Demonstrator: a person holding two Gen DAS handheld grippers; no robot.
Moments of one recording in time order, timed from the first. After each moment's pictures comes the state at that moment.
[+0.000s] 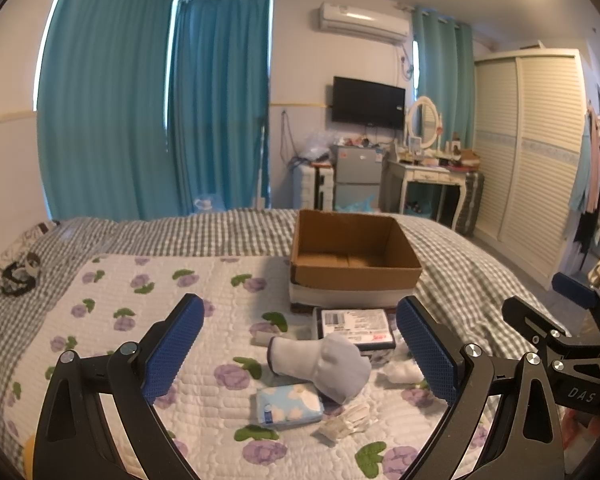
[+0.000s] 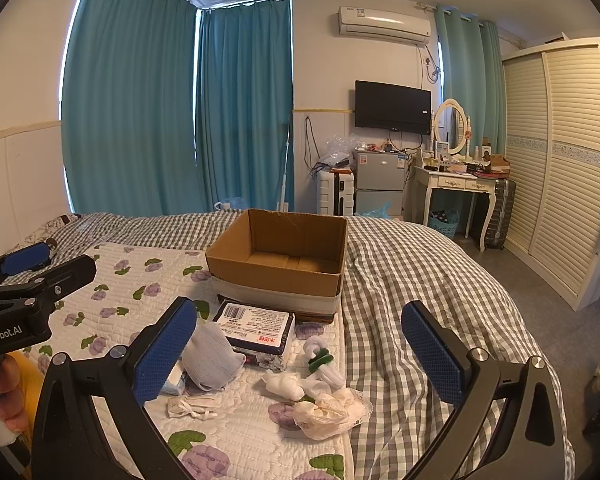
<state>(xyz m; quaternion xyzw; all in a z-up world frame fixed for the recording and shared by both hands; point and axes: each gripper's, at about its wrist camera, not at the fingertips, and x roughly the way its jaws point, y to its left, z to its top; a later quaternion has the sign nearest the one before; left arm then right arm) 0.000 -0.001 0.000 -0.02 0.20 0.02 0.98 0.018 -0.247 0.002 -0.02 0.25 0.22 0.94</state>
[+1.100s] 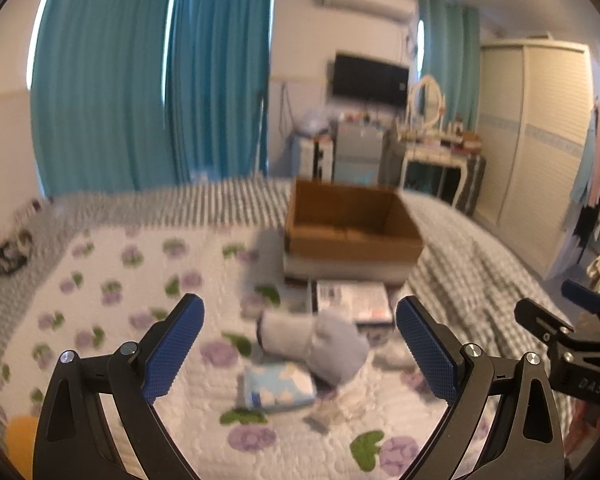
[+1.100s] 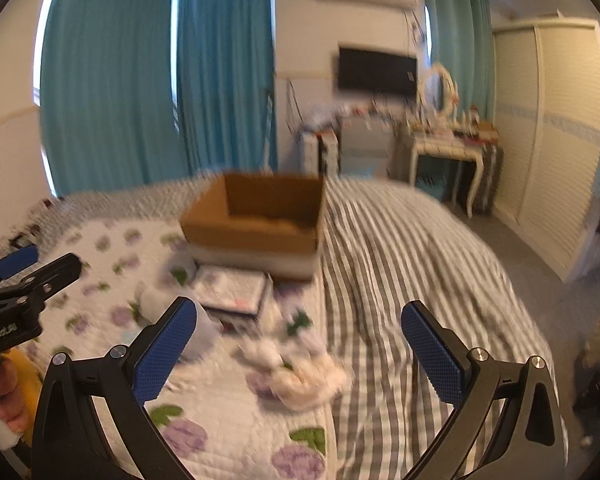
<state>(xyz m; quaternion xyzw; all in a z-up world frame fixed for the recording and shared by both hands) 0.027 -0.004 -0.032 -0.04 0.26 0.02 0.96 0.039 -0.254 -0.025 -0.03 0.34 0.18 0.92</state>
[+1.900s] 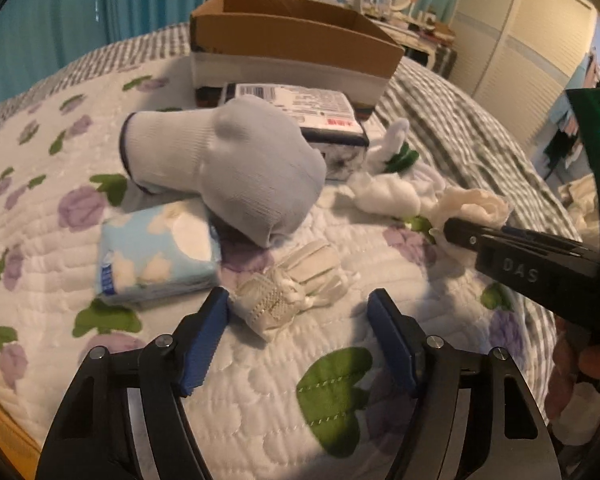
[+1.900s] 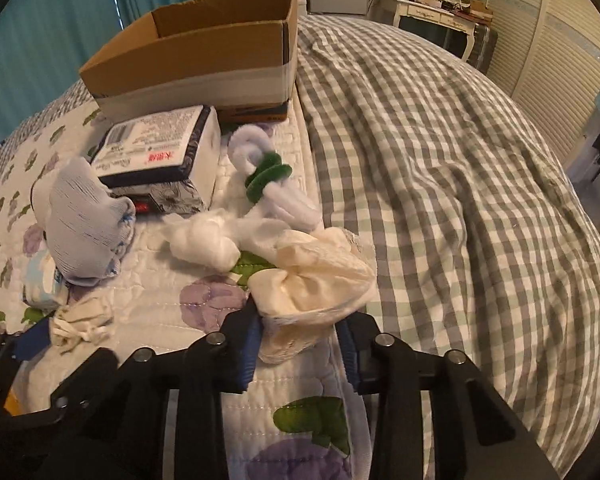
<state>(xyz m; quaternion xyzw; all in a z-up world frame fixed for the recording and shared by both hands) 0.070 -0.052 -0.160 -0.04 0.46 -0.09 0.88 0.097 -0.234 -0.159 -0.04 0.54 0.11 0.83</state>
